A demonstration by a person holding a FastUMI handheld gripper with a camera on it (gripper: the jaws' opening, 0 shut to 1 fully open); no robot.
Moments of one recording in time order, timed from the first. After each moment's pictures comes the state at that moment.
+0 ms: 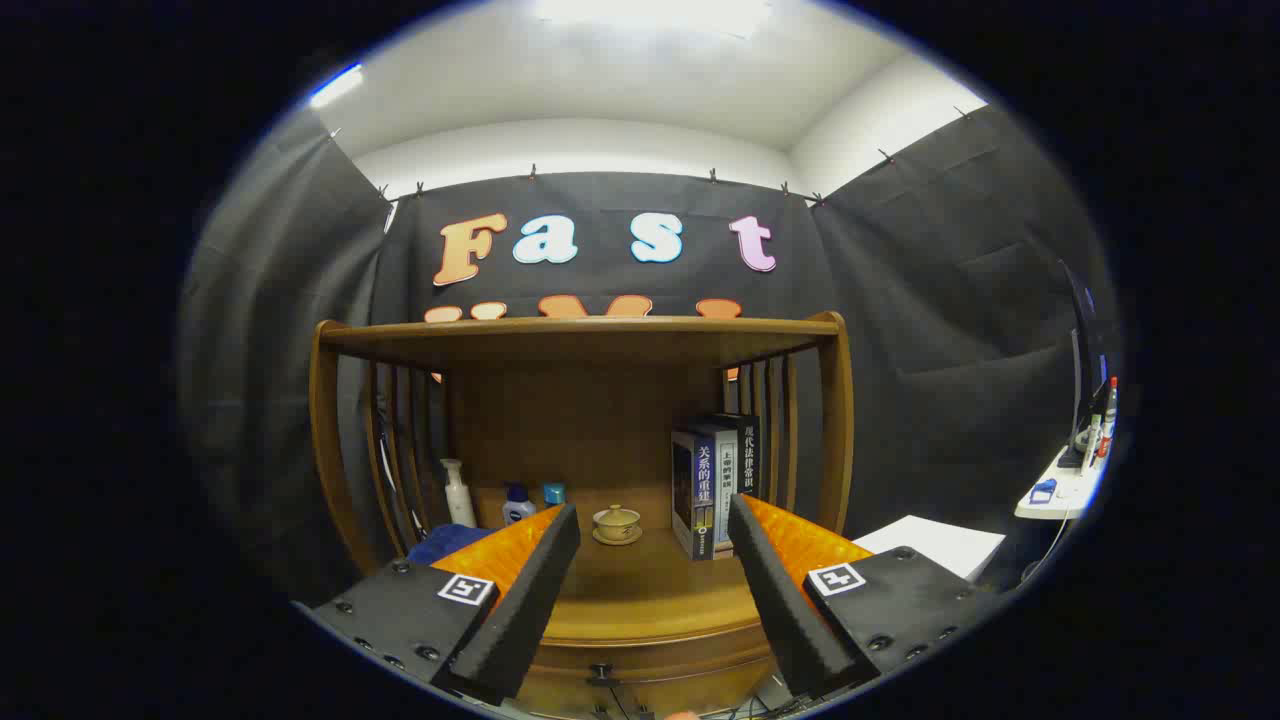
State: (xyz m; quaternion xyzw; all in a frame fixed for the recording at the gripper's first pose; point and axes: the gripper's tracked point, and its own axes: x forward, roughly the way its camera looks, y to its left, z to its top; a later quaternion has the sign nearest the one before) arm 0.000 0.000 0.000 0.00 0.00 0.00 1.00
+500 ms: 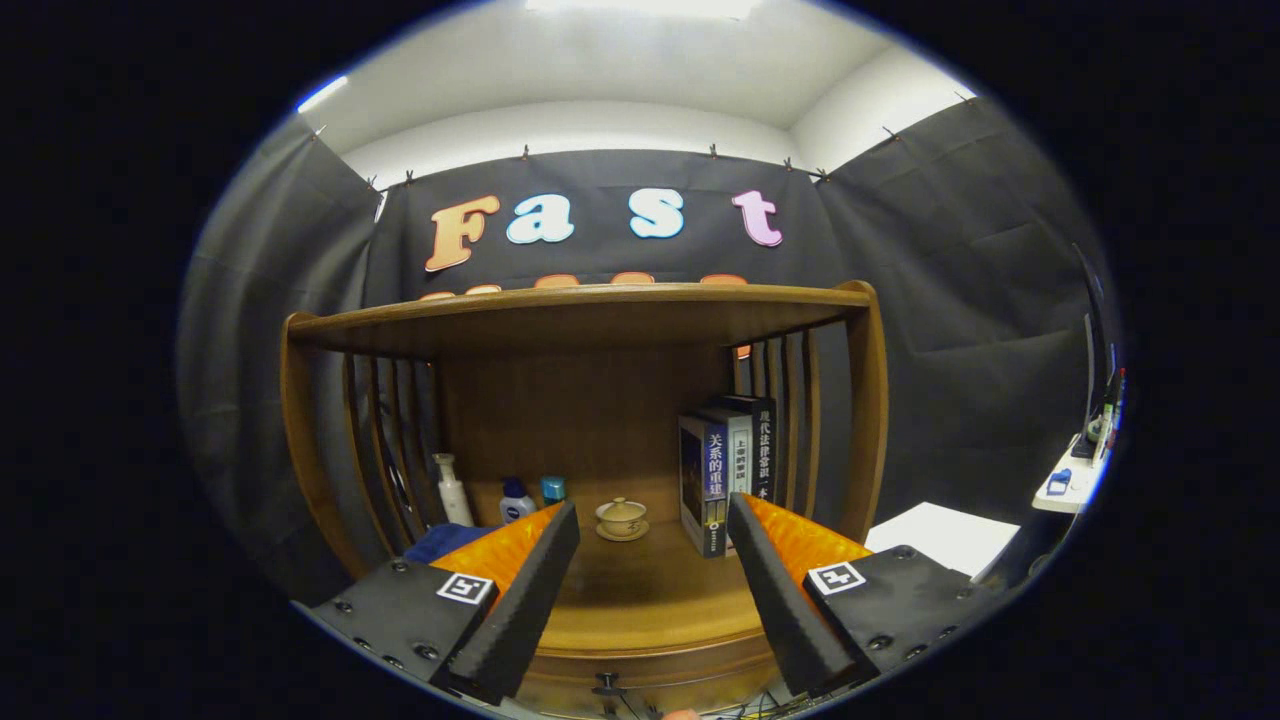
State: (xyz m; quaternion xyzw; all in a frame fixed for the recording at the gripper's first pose) arm 0.052 0.004 0.002 0.03 0.03 0.02 1.00
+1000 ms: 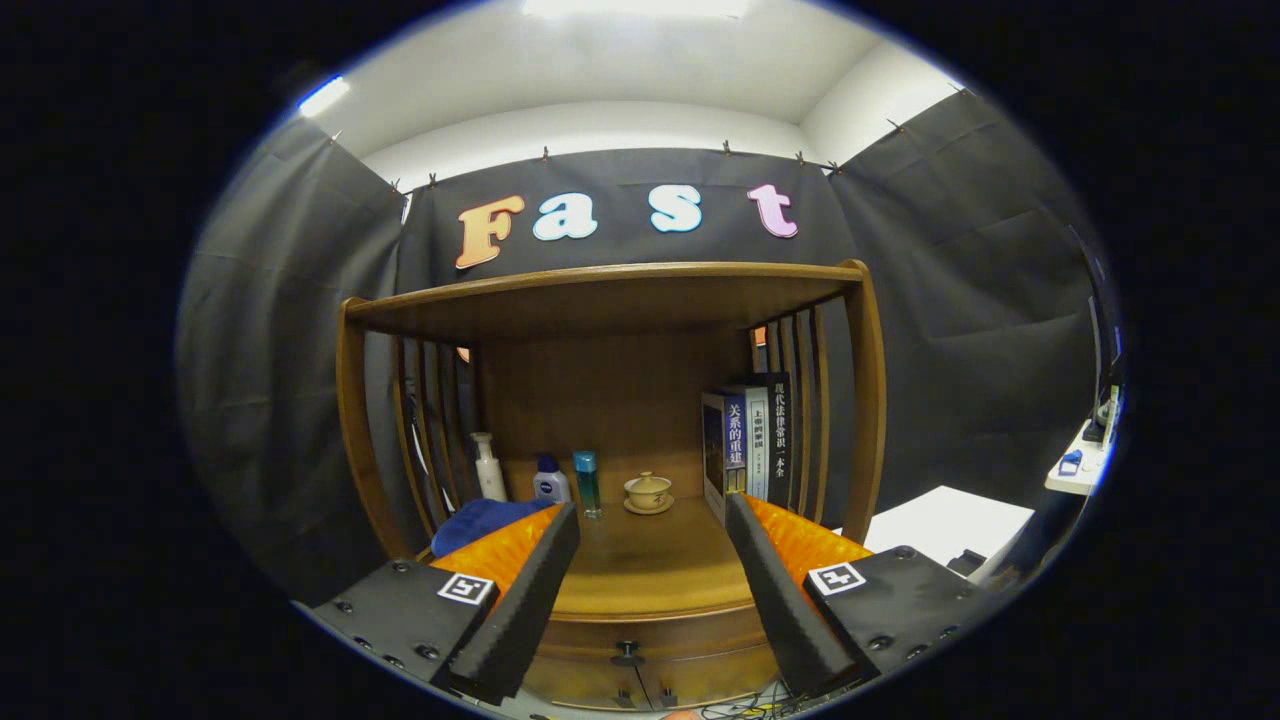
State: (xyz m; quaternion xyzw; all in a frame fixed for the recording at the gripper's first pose) arm -0.019 0.004 -0.038 0.03 0.03 0.05 1.00
